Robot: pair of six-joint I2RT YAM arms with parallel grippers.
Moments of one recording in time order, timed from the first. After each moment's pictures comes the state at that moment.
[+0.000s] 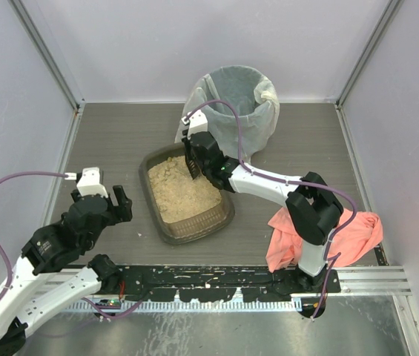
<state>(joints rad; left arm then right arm) -0.78 0.52 0.89 -0.97 -0.62 -0.57 0.84 1.82 1.30 0.27 0.45 0.11</state>
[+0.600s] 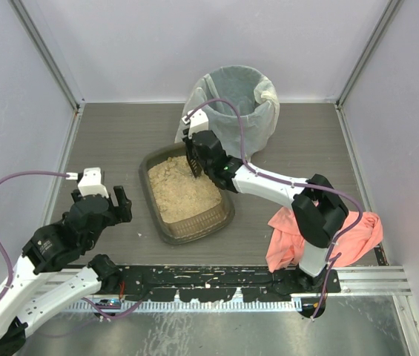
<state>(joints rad) -0.78 0.52 0.89 -0.99 -0.62 -0.56 0.84 1.77 1.29 0.25 0.43 0.07</state>
